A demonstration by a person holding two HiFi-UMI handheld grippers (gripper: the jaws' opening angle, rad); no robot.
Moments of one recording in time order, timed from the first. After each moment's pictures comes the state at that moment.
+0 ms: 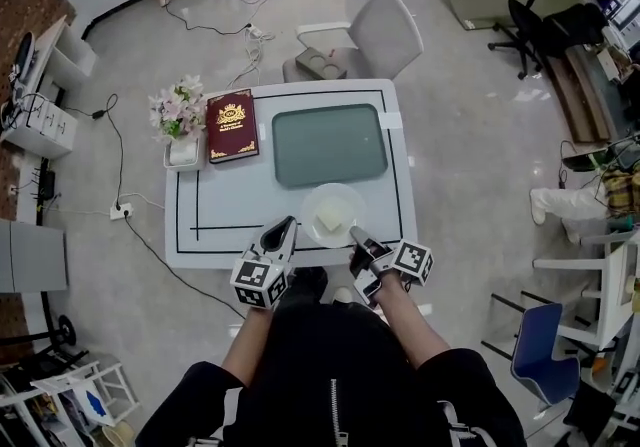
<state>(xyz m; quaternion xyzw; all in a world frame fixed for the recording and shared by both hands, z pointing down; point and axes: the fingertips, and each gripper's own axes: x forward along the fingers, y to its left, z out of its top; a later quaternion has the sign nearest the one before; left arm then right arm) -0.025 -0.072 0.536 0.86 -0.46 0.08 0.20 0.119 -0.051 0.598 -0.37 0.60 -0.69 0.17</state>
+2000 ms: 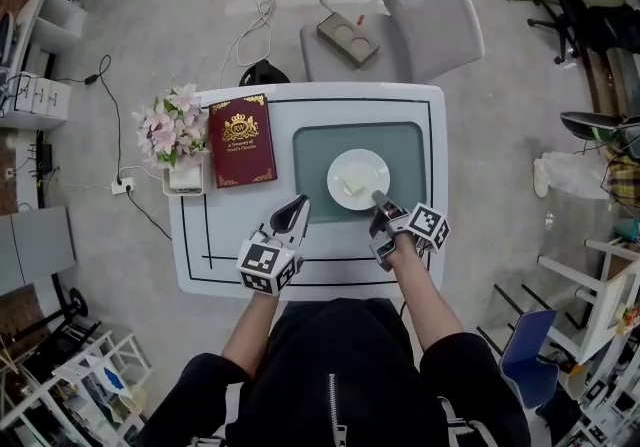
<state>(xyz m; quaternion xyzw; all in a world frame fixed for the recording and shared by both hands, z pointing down) -0.062 -0.271 0.589 0.85 -0.45 0.11 0.27 0.109 -0.274 0.709 -0.45 0.53 -0.71 0.09</state>
